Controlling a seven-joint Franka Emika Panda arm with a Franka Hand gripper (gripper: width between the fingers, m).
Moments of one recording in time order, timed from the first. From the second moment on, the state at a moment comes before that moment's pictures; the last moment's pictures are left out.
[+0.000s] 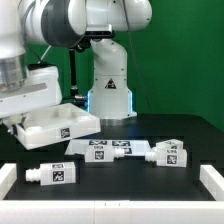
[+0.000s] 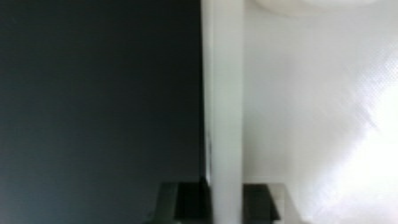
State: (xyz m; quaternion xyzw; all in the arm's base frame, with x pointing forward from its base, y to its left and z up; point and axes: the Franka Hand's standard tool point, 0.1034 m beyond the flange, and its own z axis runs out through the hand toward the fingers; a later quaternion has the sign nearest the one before) arm 0.426 -0.210 0.070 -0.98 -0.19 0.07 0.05
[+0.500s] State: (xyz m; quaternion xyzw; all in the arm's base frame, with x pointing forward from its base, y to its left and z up) arm 0.532 -0.099 0.062 -1.00 0.01 0.07 0.00
